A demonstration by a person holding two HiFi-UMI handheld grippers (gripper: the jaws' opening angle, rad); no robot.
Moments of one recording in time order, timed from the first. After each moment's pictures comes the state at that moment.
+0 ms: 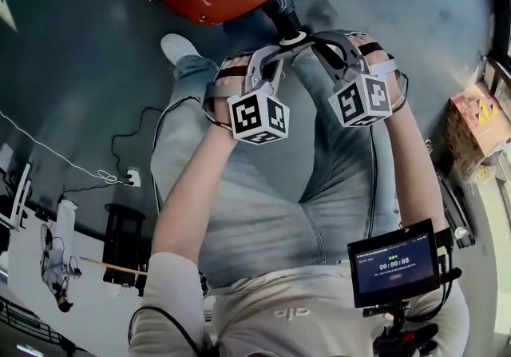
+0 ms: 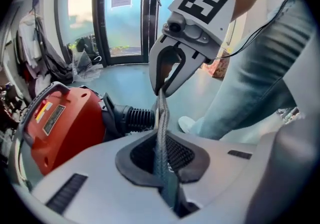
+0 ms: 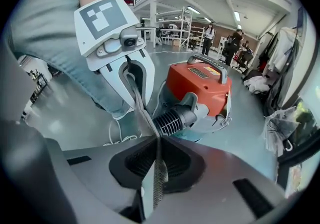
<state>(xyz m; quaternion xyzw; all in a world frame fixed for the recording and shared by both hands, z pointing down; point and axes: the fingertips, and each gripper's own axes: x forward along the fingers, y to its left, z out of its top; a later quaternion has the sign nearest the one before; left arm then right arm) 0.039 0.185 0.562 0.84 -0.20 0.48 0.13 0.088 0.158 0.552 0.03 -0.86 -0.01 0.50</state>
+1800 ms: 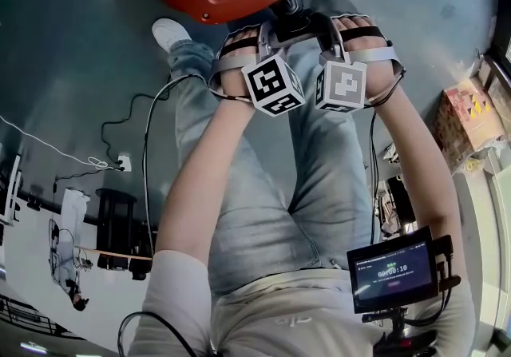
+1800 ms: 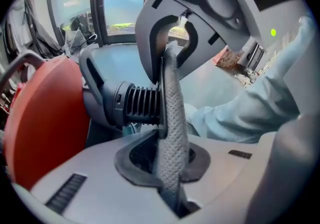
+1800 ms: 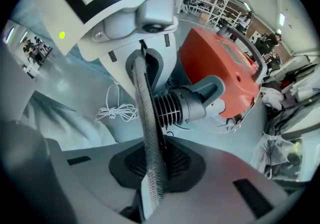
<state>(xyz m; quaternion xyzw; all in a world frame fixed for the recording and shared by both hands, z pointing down) 0.033 0.165 0.631 0.79 -0.17 0.55 0.20 0.079 0.133 0.607 -0.05 -0.74 -0.11 0.66</state>
